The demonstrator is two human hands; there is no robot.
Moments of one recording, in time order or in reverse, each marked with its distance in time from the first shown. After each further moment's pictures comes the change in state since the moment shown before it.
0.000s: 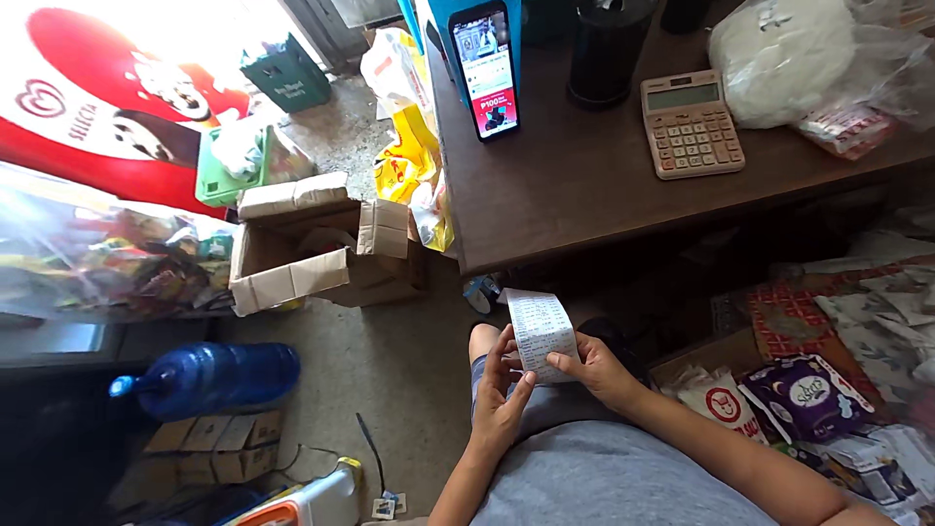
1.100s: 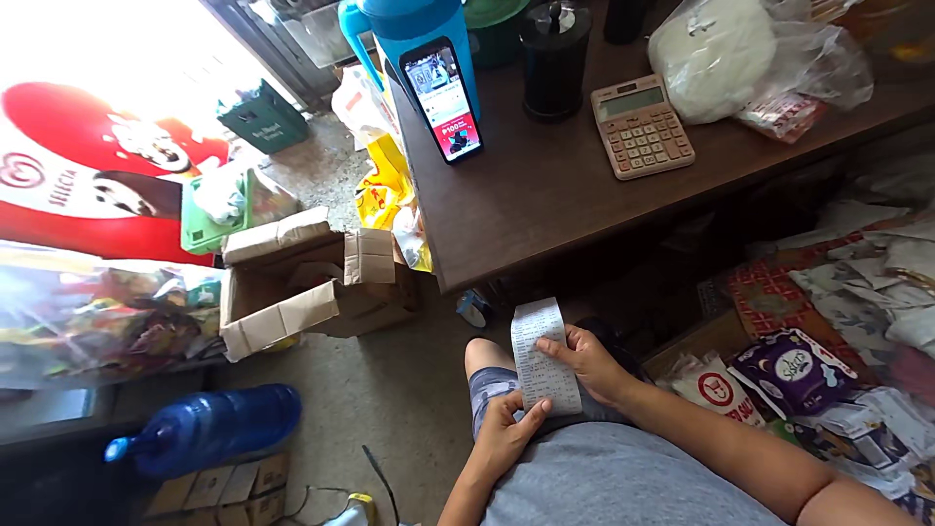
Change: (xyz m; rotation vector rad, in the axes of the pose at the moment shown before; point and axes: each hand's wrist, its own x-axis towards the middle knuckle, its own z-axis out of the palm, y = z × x) left_hand -0.008 0.002 0.000 0.182 -0.277 -0.224; right_hand 0.006 -0.012 -0.002 0.096 0.156 0.074
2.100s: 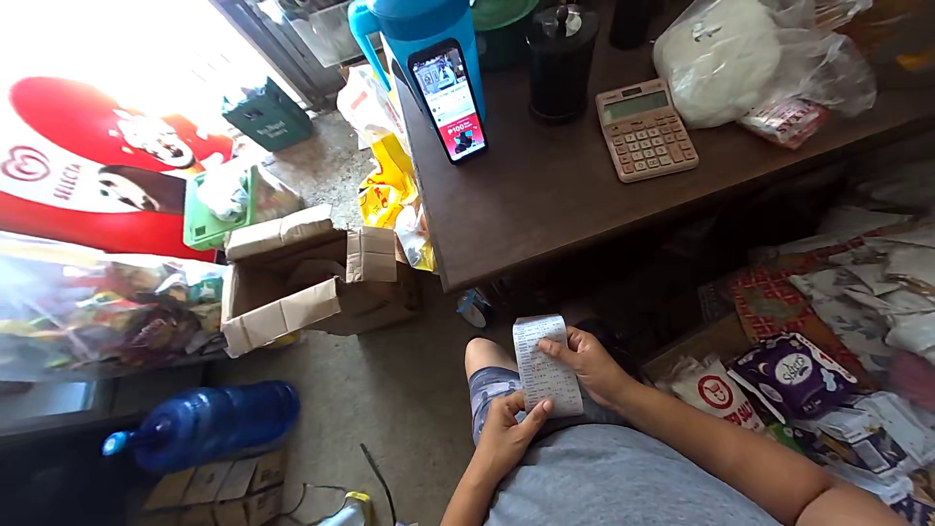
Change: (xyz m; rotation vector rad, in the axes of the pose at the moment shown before) left_hand -0.003 -0.005 0.002 0.005 0.018 0.037; right_hand -0.002 0.003 0.002 0.011 0.032 0.025
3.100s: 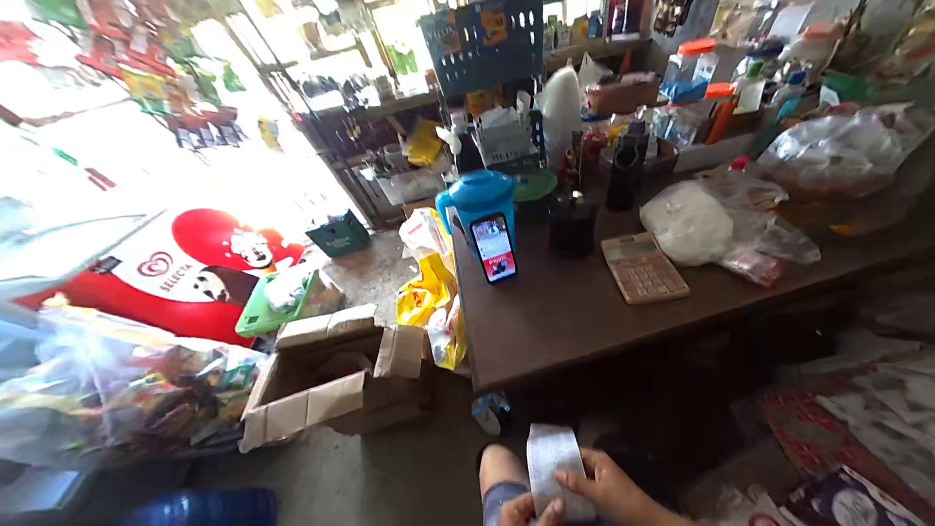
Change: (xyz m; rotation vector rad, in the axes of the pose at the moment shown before) left_hand 0.009 0.003 -0.009 -0.010 0.186 0.035; right_hand -0.002 0.007 0.003 -0.275 -0.153 -0.131
